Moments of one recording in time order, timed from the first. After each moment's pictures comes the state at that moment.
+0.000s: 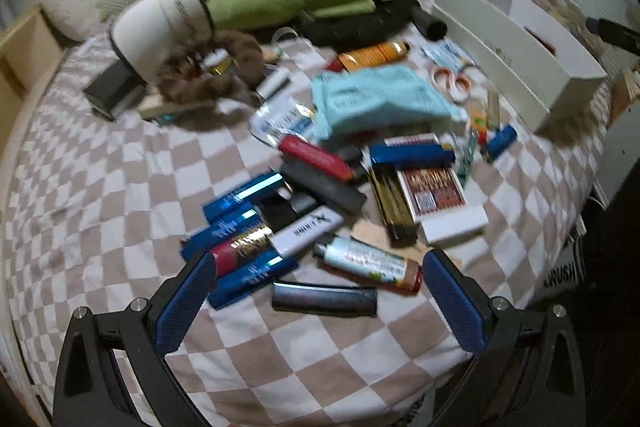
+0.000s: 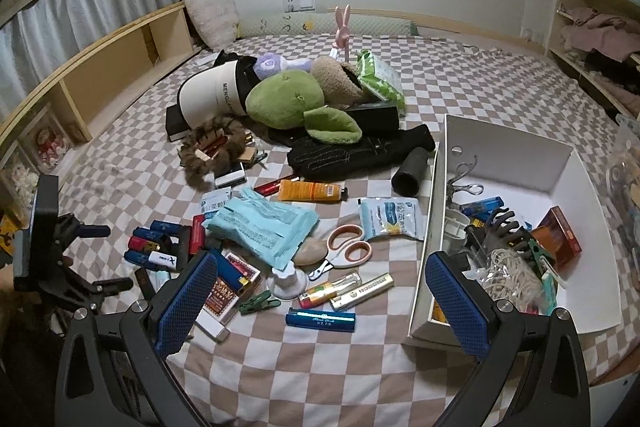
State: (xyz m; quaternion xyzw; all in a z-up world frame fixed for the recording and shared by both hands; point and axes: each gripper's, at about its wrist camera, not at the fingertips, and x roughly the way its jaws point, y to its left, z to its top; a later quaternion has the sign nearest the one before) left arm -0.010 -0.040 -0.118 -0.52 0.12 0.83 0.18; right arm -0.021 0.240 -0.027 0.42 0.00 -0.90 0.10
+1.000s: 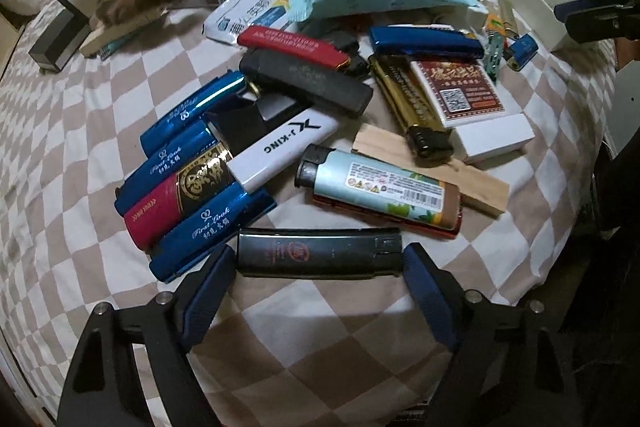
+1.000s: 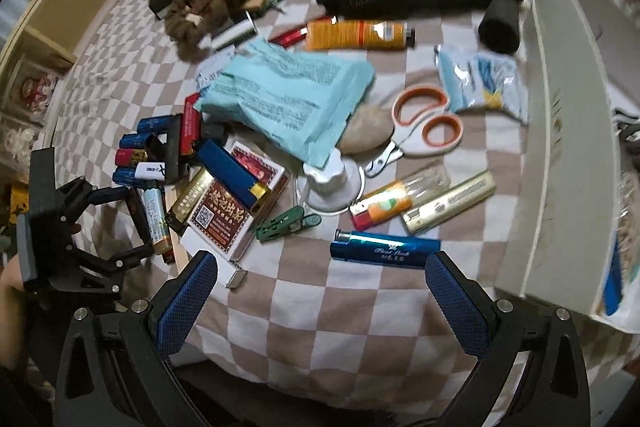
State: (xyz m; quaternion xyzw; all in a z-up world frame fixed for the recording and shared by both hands) left arm -0.014 -0.043 -0.187 -0.61 0.15 0.75 0.20; right arm -0.081 0.204 -0.141 0.65 -0.03 -0.74 0.14
